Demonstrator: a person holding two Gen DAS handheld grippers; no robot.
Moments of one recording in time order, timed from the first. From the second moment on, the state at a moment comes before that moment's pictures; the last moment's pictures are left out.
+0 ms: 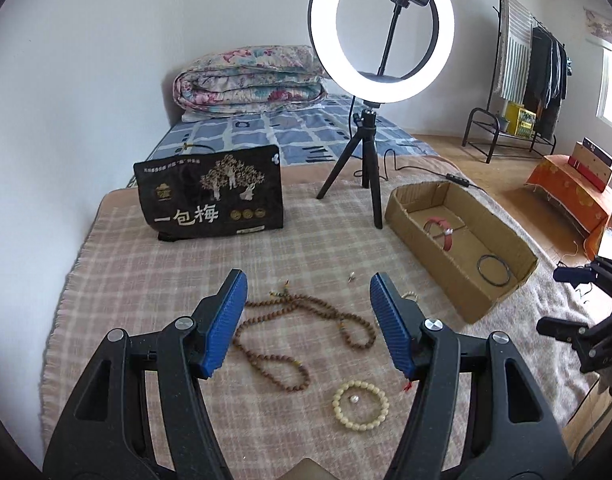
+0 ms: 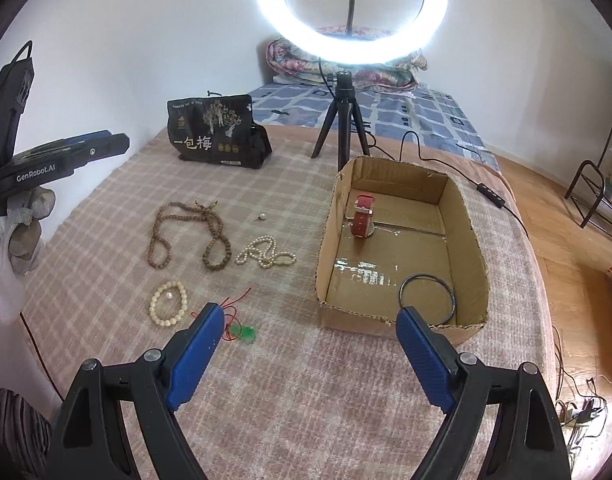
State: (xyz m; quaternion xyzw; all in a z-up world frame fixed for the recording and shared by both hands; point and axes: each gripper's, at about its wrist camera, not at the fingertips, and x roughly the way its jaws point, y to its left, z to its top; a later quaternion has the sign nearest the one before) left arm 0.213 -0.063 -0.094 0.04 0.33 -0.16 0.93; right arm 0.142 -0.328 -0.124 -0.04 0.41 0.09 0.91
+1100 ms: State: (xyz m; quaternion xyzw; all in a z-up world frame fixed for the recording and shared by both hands) left arm 0.187 -0.058 -0.229 -0.02 0.48 -0.18 0.86; right arm 0.172 -0.265 -0.236 -0.02 0.50 0.10 0.86
